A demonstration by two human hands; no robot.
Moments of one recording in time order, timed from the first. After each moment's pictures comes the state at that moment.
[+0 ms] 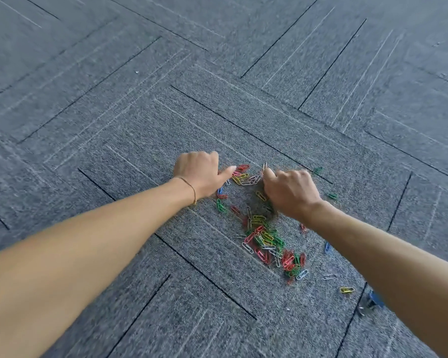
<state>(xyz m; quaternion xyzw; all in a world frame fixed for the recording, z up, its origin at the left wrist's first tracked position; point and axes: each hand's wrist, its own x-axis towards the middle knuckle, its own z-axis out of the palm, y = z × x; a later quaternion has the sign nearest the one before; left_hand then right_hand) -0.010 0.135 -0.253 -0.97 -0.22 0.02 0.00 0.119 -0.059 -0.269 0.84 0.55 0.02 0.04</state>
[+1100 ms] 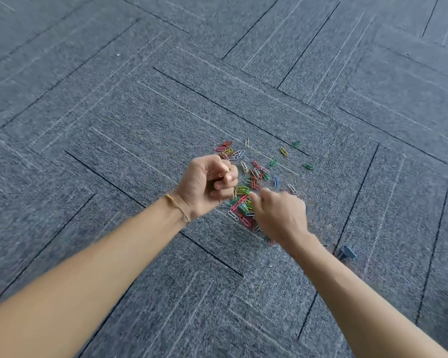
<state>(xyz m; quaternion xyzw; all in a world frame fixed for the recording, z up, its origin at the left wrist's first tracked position) -0.061 0.044 -0.200 -0.36 -0.22 0.03 -0.91 0.020 -0.127 -0.257 0.94 0.32 -0.10 -0.10</state>
